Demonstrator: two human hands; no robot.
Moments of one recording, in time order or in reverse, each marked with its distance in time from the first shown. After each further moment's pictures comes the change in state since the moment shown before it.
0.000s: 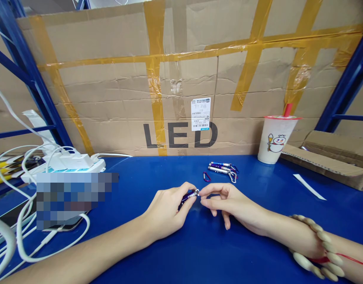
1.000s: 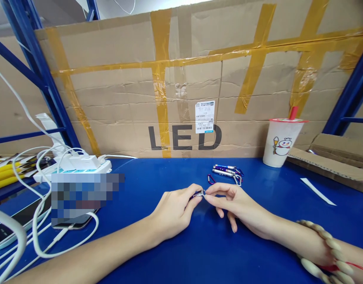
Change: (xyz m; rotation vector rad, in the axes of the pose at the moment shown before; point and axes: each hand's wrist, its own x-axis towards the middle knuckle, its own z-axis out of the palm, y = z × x) left_hand 0.002 0.005 -0.004 -0.013 -0.015 0.010; right_hand 0.000 0.001 0.002 -0.033 0.036 -0.056
